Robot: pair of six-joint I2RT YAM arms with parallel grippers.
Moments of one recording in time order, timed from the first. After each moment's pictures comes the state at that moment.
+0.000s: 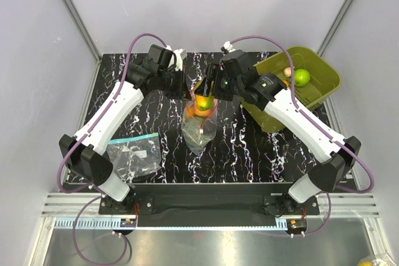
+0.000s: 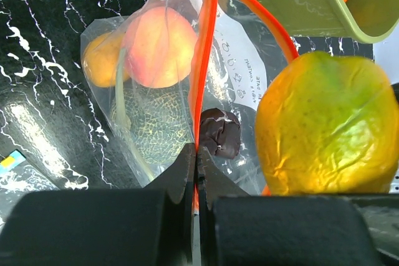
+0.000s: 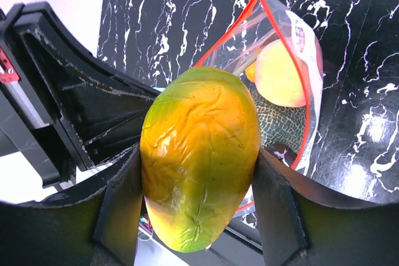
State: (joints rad) left arm -0.49 1.58 1.68 -0.95 0.31 -0.41; right arm 0.72 1.56 1.68 -0.73 -0.02 0.73
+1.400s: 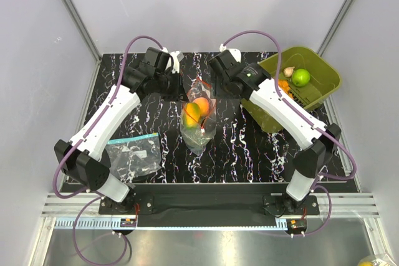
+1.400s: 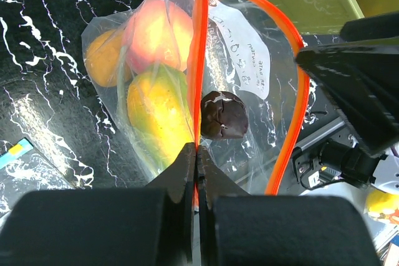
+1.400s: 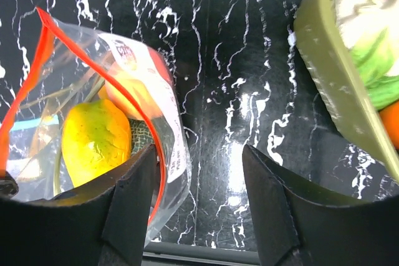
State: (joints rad) left arm -0.49 1.52 1.63 -0.95 0.28 -0.42; right arm 0.74 1.73 1.88 -1.05 0.37 0.60
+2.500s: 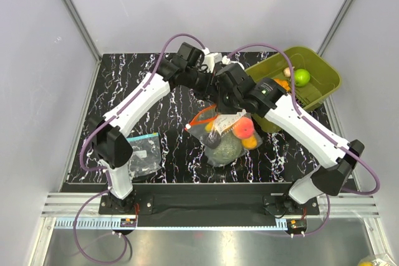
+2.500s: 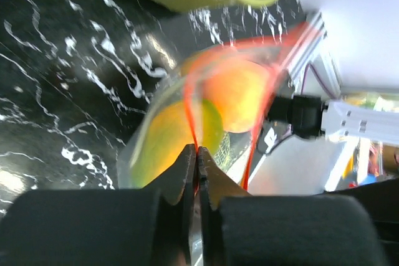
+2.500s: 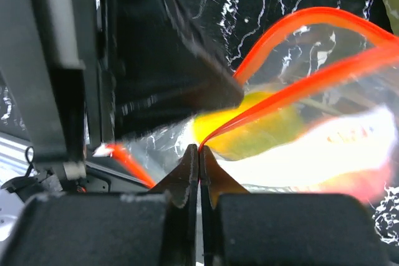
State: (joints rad) left arm -0.62 1.83 1.89 -0.89 0.62 -0.34; right arm 0.82 1.52 1.70 -1.02 0.19 0.67
